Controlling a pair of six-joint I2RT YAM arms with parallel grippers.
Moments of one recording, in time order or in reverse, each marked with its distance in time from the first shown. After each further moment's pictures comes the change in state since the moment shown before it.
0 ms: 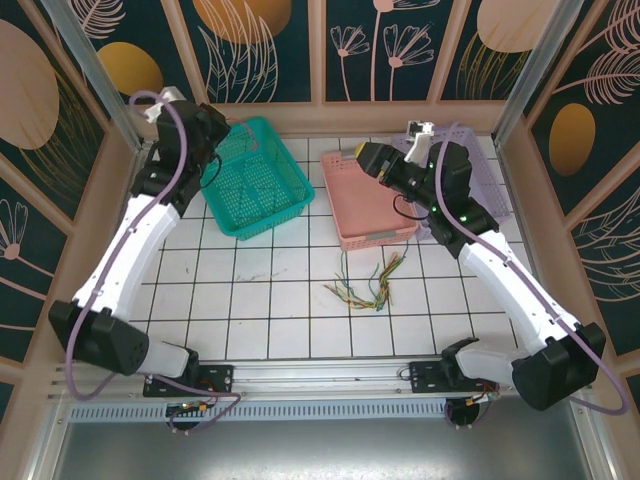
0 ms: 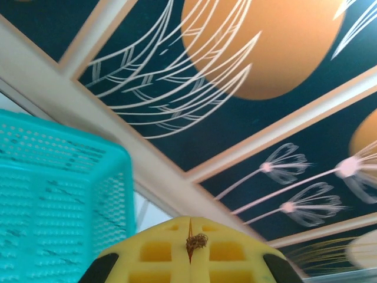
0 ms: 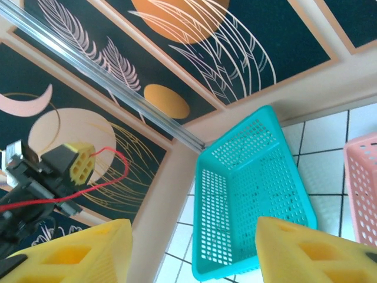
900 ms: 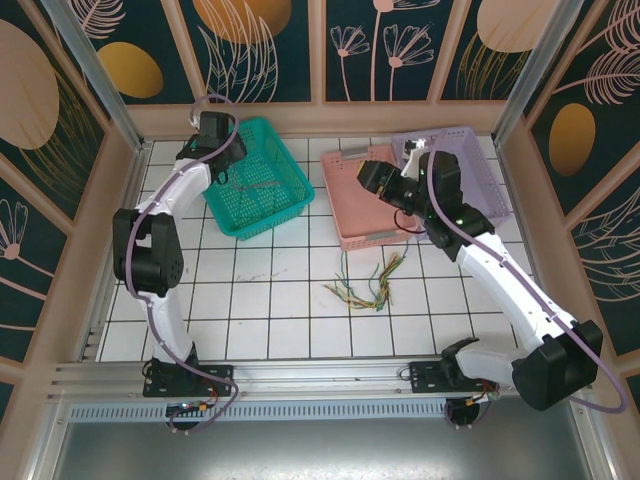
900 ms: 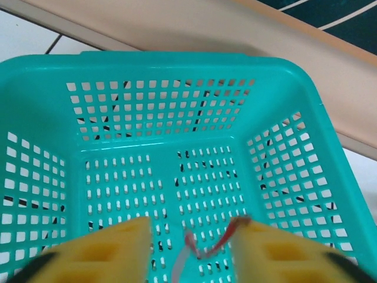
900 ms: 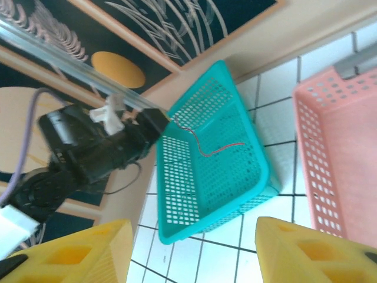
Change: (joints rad) left arm 0.117 0.517 0.142 -0.053 0.024 0.370; right arm -0.002 -0.002 -0.059 -0.157 0.050 0.020
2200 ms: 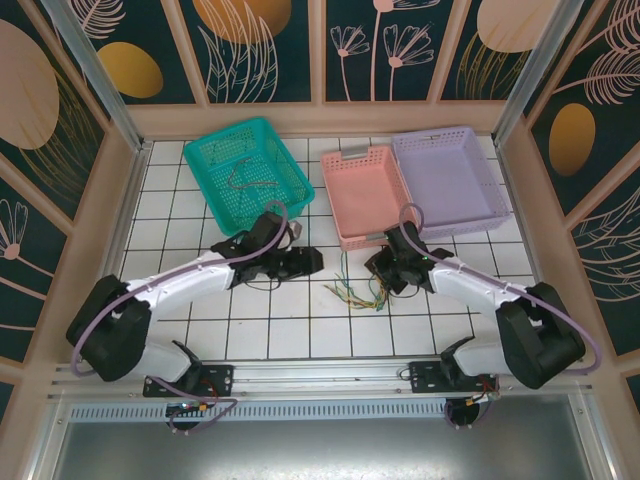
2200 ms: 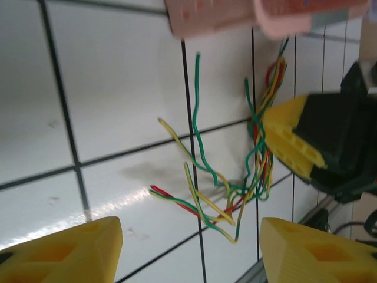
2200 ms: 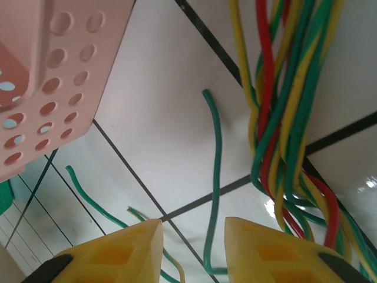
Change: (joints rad) left arm -0.559 -0.507 -0.824 0.134 0.595 -0.364; right arm 0.093 0.140 -0.473 -0.066 0.082 0.483
